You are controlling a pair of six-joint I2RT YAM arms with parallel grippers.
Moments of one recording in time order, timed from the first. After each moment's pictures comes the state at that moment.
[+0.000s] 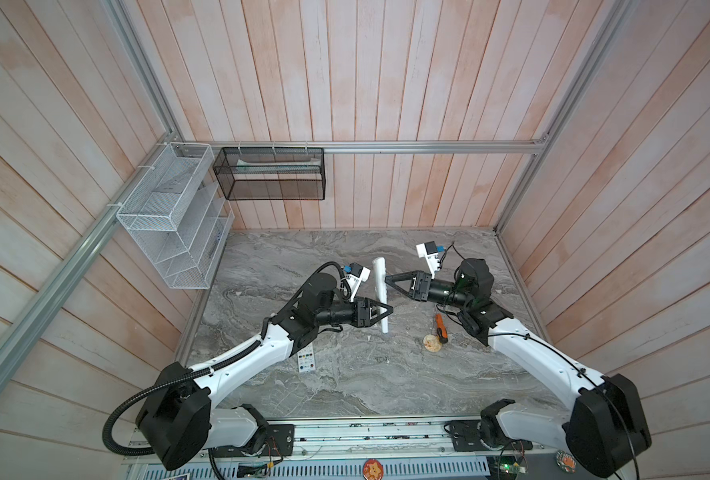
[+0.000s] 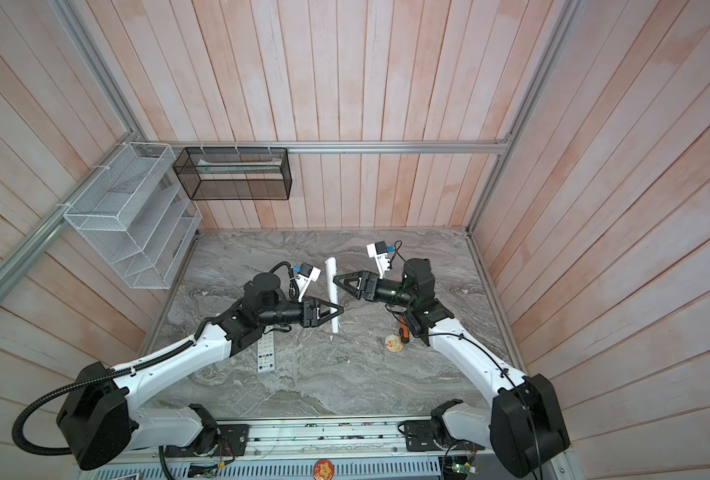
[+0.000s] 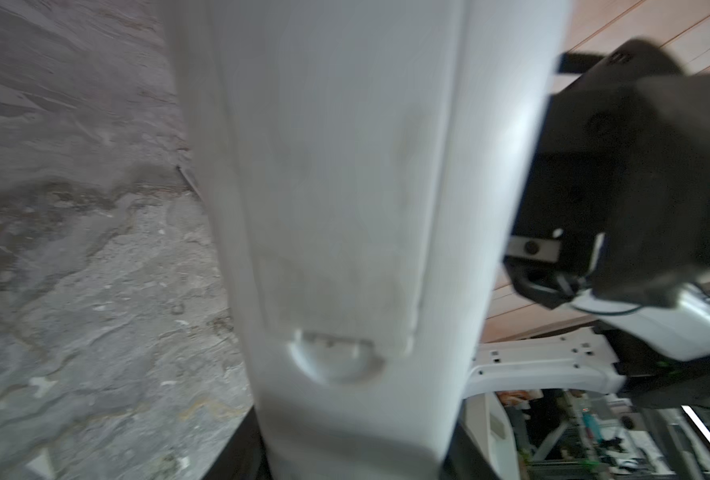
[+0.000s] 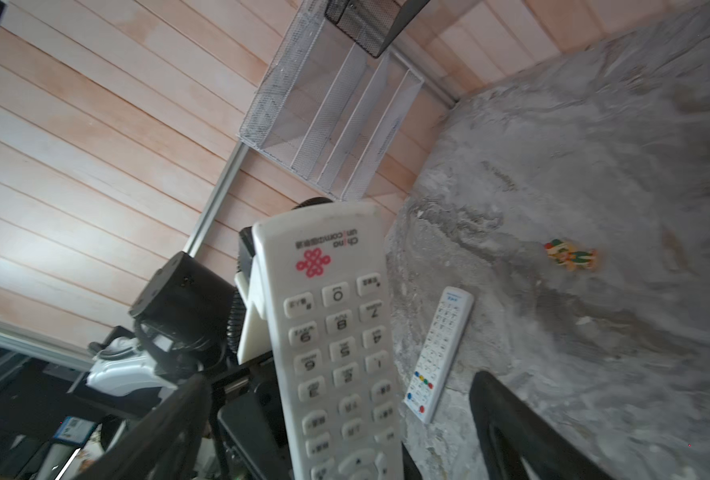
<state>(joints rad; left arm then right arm) -0.69 1.32 0.92 0.03 0.61 -0.61 0.42 1.21 0.85 0.23 -0.83 0.87</state>
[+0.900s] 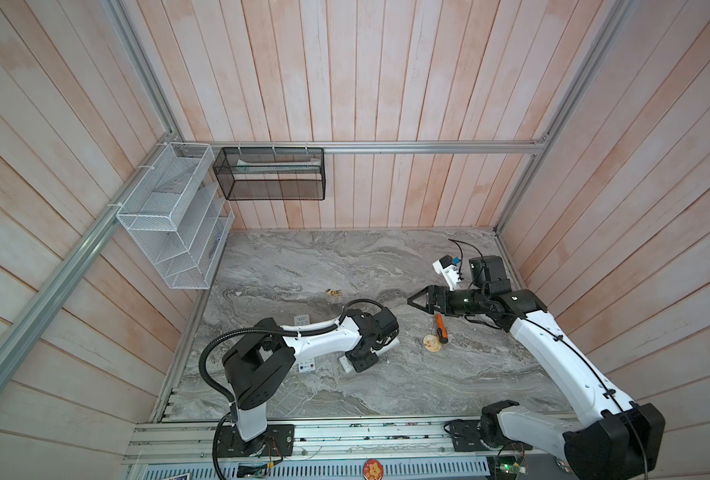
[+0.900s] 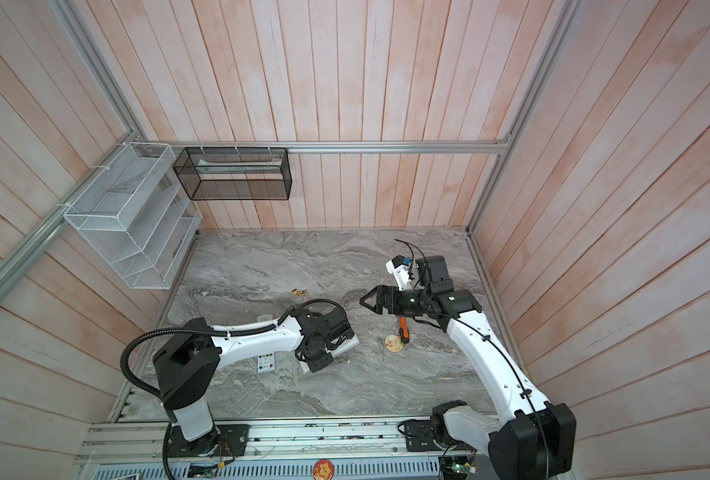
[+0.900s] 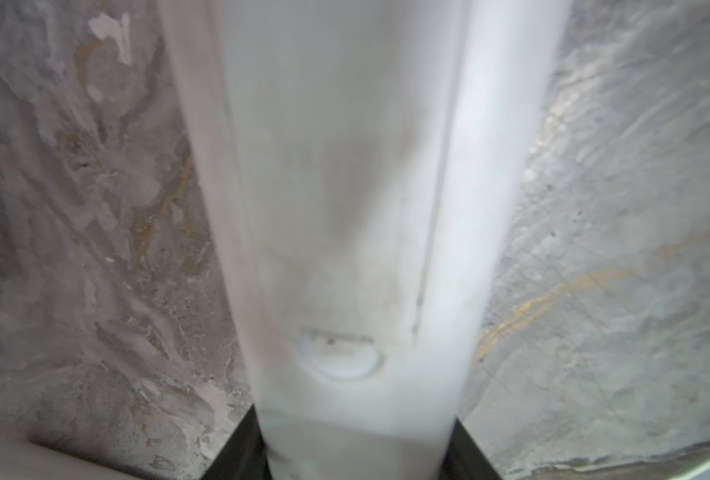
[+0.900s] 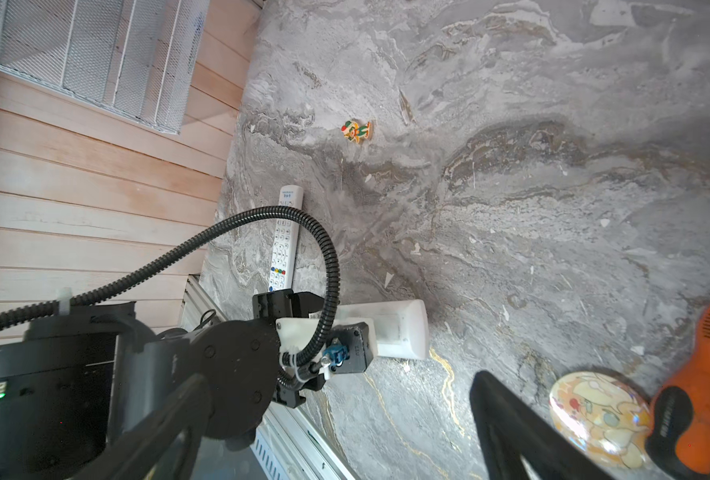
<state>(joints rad) -1.00 1.82 1.22 -0.87 -0.10 0.12 0.28 1.16 1.02 -0.71 -0.68 0.37</state>
